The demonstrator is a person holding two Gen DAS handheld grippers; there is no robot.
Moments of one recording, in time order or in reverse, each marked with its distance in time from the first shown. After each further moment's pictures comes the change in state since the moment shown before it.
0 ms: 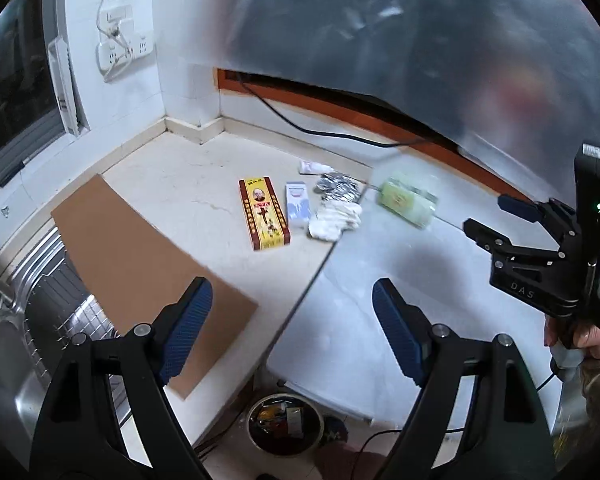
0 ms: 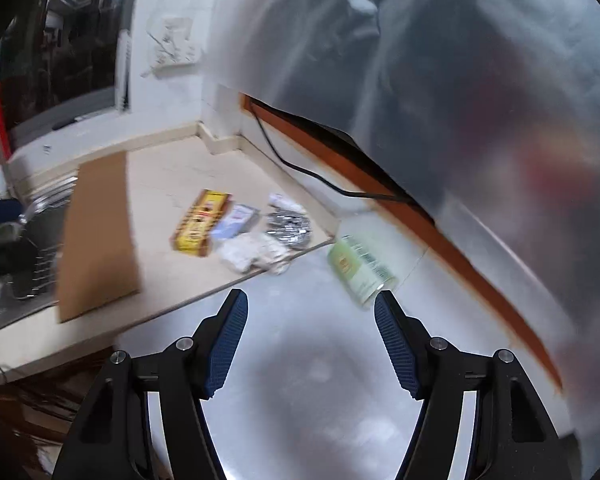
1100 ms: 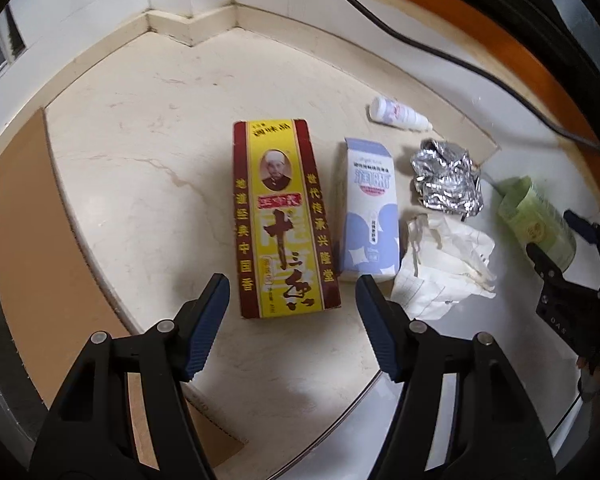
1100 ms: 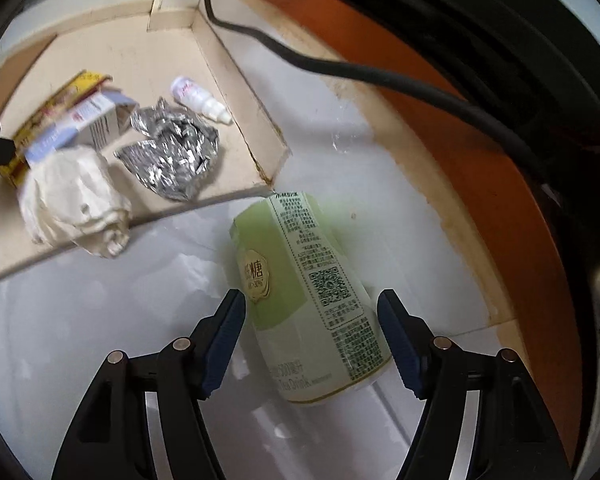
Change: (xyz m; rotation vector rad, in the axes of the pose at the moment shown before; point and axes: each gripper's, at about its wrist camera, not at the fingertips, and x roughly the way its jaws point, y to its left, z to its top) left arm 0.285 0.039 0.048 -0.134 0.317 0.073; right arm 0.278 -0.047 0.005 -0.245 0.251 -0.143
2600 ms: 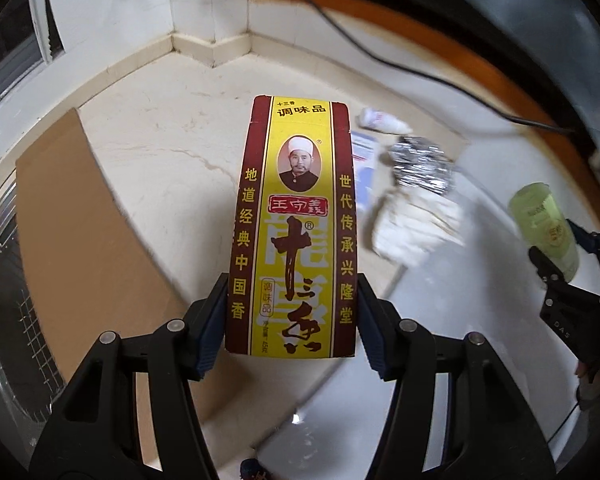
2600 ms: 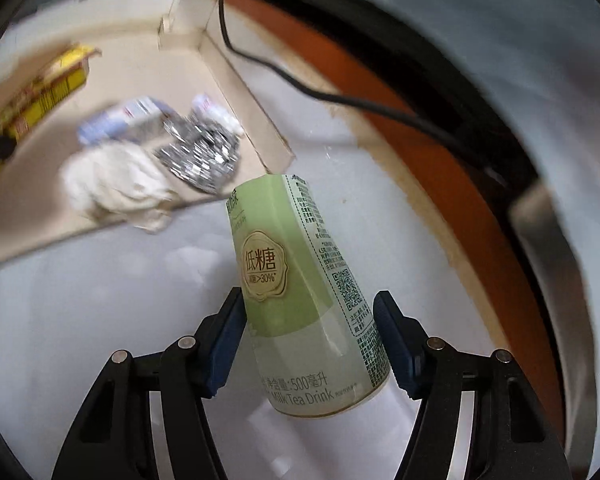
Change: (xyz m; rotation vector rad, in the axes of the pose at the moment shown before) left arm -0.076 0.006 -0.064 -0.013 -0.133 -0.015; right arm -0.059 0.041 -0.038 0.066 -0.086 -0.013
